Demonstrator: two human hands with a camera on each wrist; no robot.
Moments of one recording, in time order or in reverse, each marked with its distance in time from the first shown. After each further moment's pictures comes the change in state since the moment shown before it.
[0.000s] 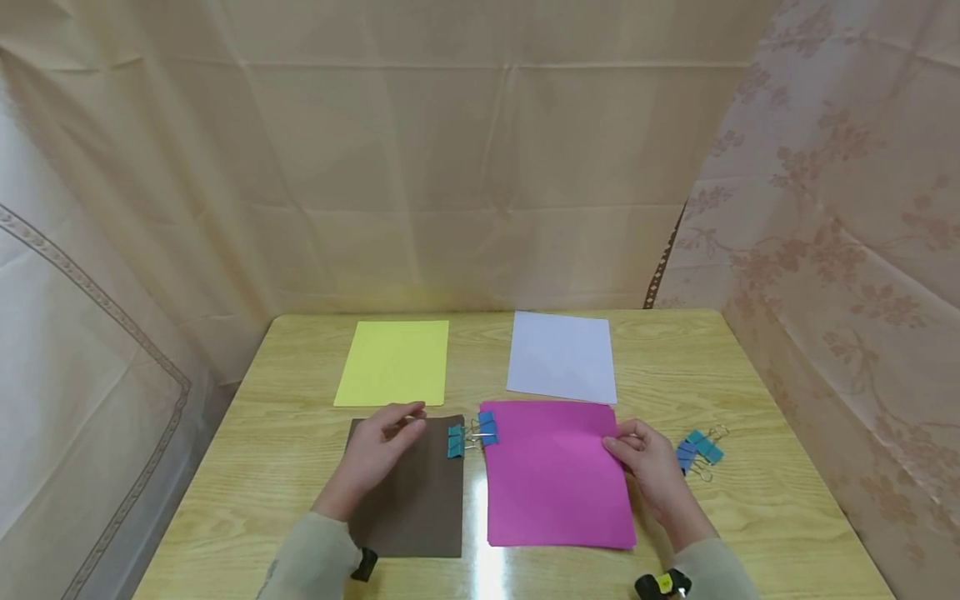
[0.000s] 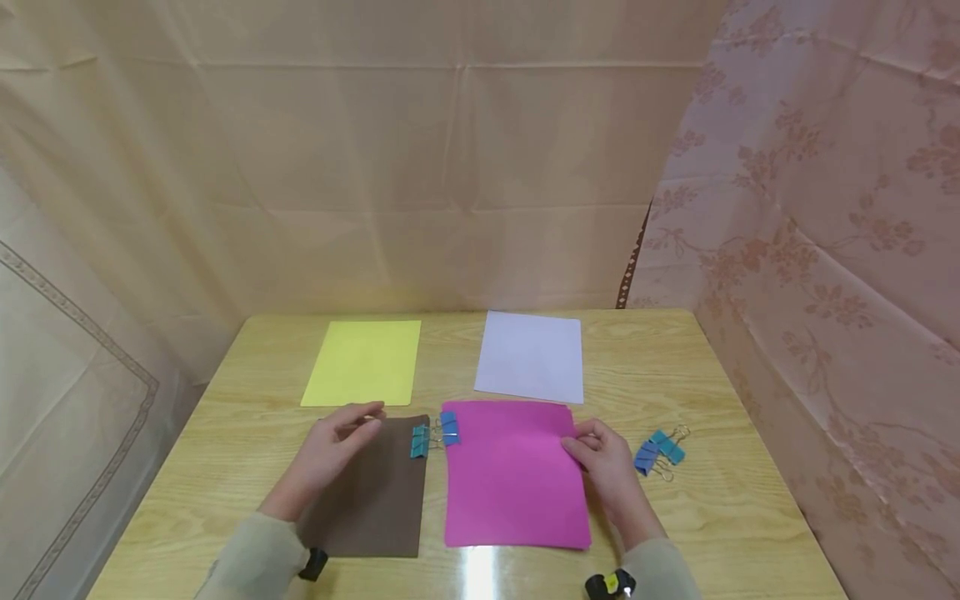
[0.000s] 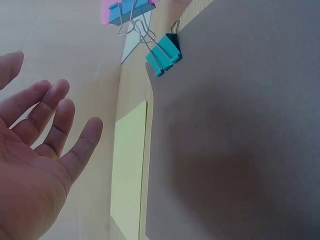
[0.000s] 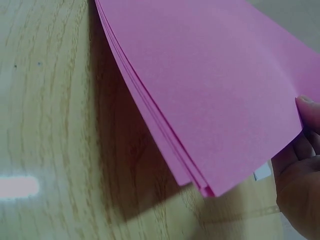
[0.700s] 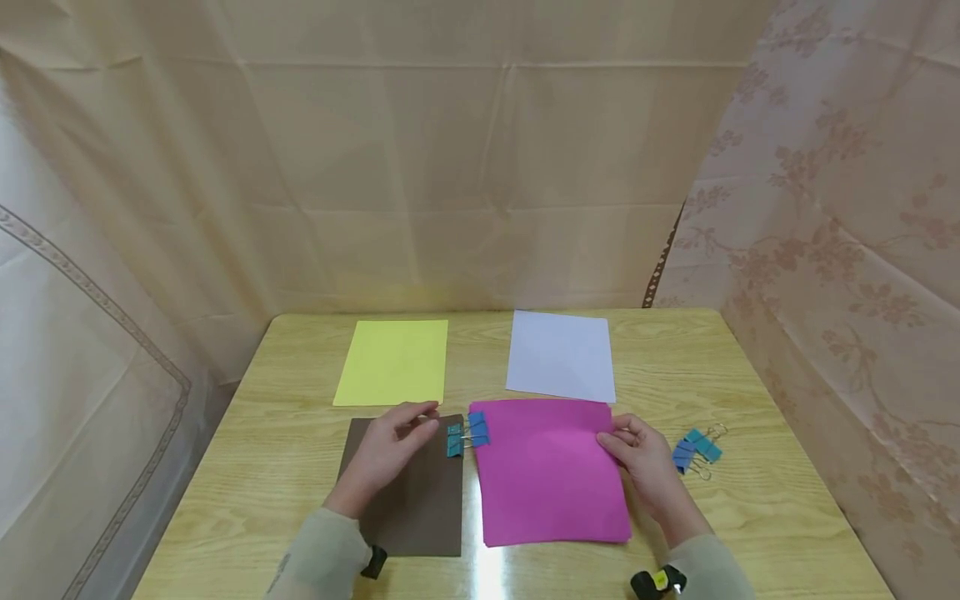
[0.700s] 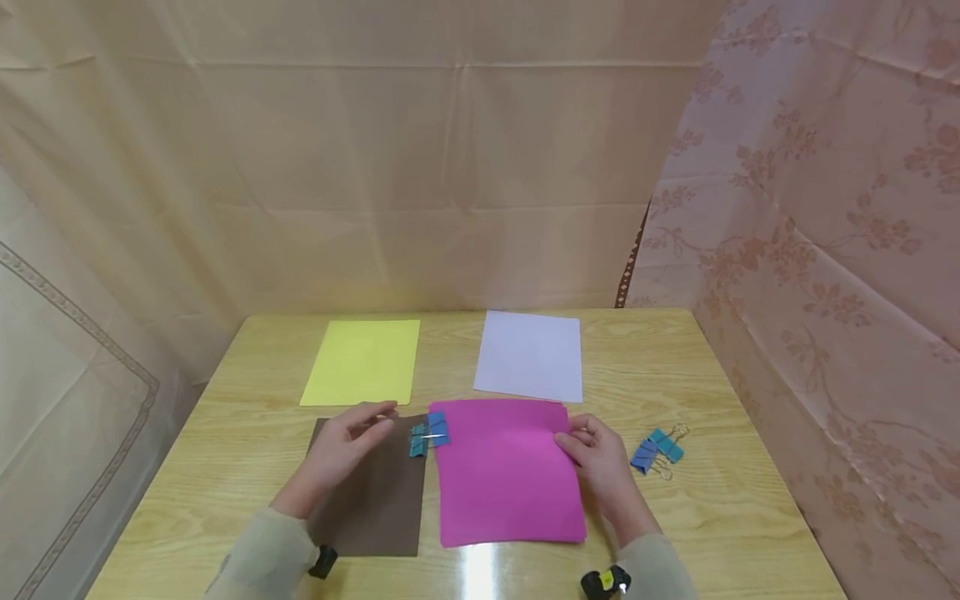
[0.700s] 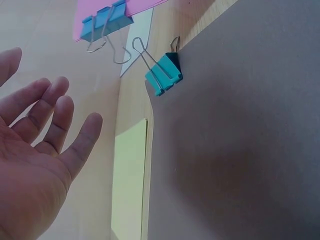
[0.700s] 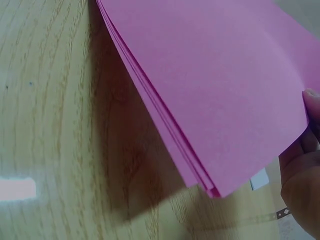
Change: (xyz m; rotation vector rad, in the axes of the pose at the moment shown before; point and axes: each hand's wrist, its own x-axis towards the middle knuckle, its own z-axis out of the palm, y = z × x) left_hand 0.002 0.009 0.011 -0.014 -0.054 -0.019; right_hand -0.004 -0.009 0.007 0.076 -0.020 -0.023
